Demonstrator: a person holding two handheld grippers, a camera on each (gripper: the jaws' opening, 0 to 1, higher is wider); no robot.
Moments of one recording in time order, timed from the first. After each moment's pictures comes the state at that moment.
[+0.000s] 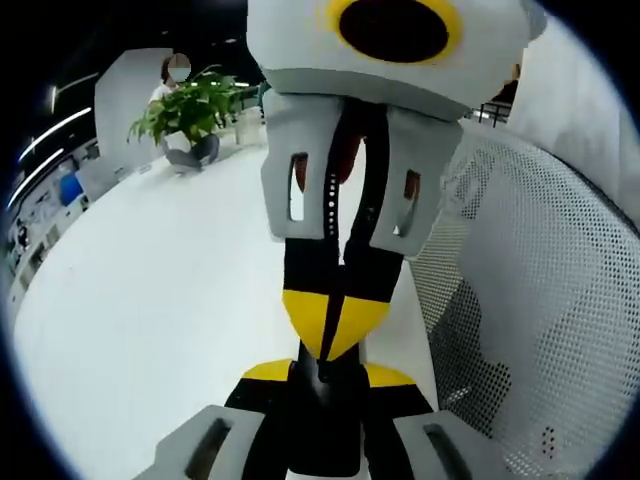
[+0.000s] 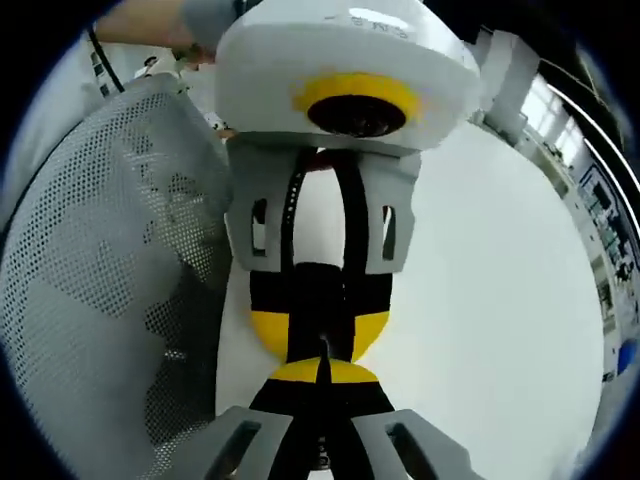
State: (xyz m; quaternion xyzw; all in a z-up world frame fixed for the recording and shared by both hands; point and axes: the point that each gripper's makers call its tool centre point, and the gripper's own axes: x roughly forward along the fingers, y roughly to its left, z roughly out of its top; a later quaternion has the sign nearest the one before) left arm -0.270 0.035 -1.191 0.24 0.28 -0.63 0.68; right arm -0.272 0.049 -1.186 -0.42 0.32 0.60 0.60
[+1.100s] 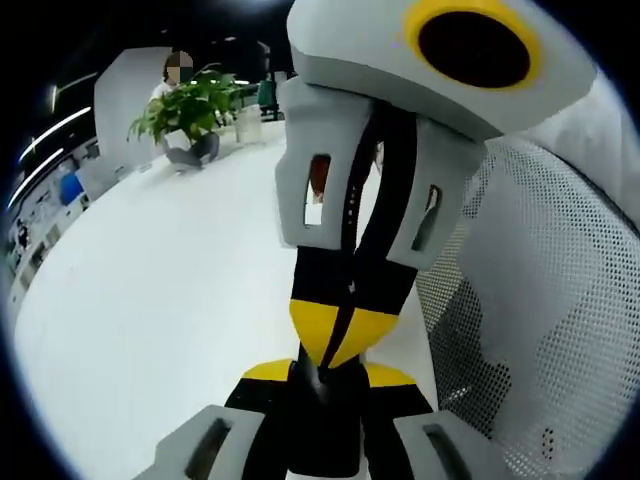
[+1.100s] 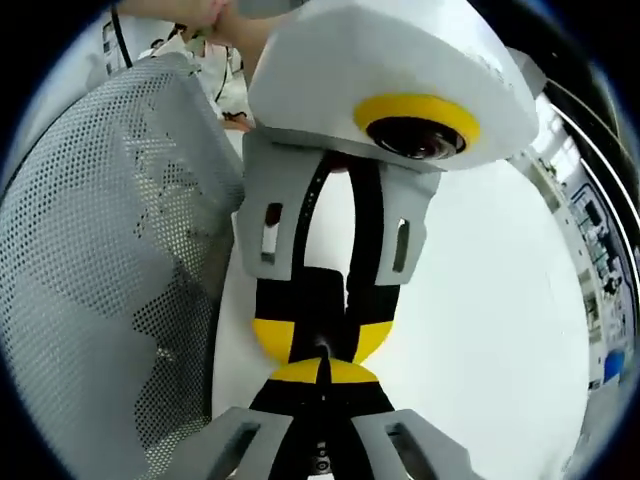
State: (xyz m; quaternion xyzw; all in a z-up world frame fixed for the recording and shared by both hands) left arm -0.269 0.035 -1.191 0.24 0.29 -0.63 0.68; right arm -0.269 0.052 -1.187 -0.41 0.31 0.59 0.62
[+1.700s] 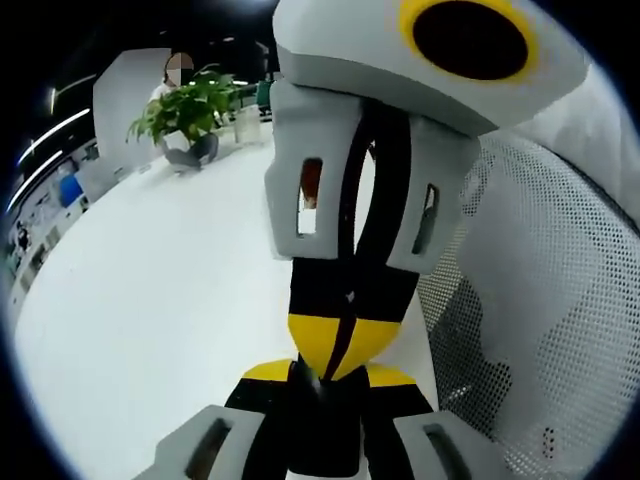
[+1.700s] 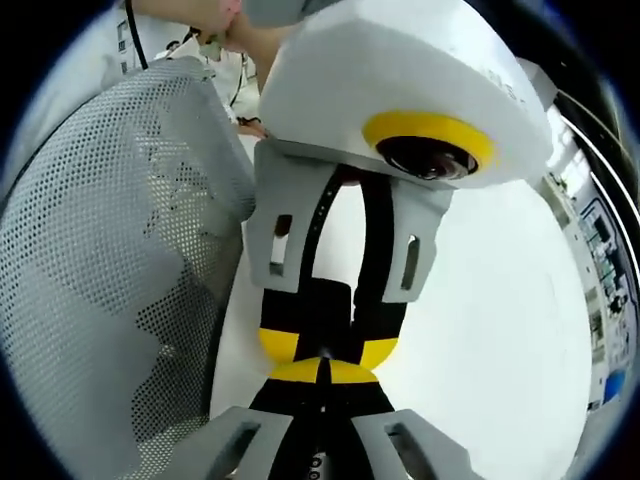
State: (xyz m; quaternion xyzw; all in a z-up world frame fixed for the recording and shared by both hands) left arm -0.270 0.035 -1.192 0.24 0.29 -0.63 0.68; right arm -0.271 0.064 -1.189 -0.45 0.27 0.62 0.58
